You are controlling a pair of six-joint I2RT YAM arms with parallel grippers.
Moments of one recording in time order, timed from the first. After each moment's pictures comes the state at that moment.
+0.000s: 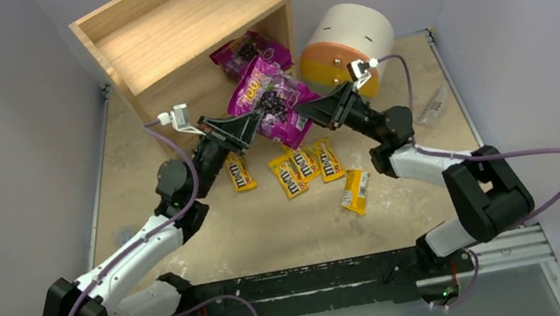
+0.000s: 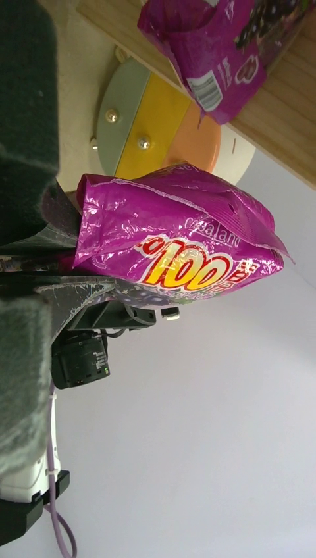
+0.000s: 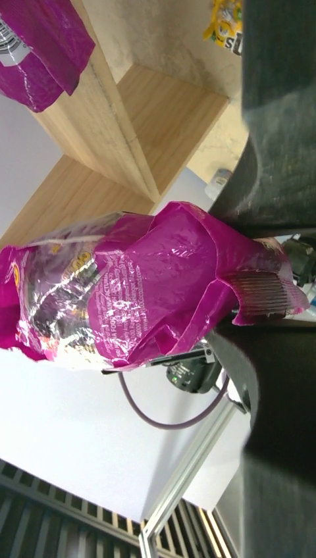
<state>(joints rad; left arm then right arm) -0.65 1.08 0.65 0.83 0.07 -0.85 0.37 1.45 0.63 1.32 -0.63 1.41</state>
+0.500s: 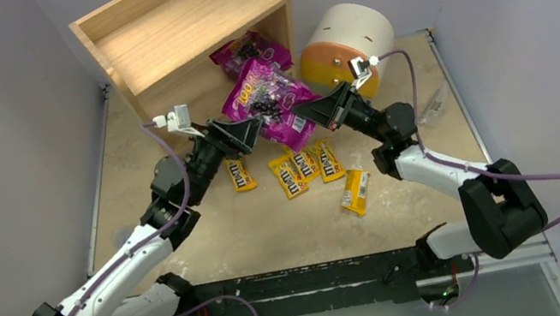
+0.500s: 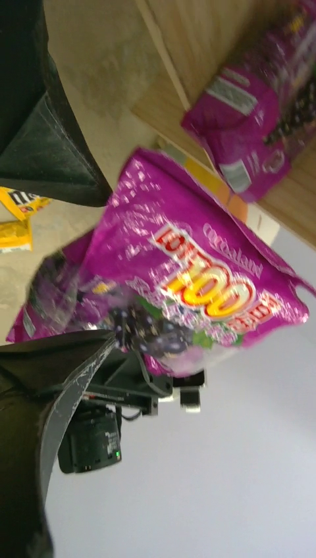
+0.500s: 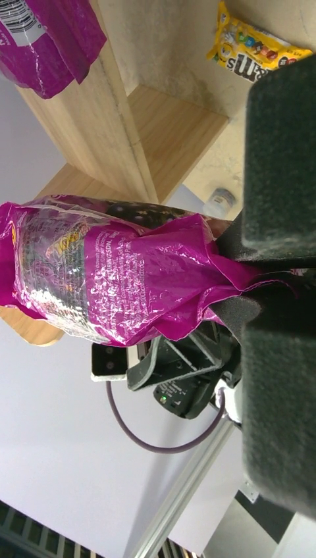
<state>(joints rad) -0.66 0.98 0.71 0.49 -0.05 -0.74 0.40 1.36 0.67 1.15 -0.62 1.29</state>
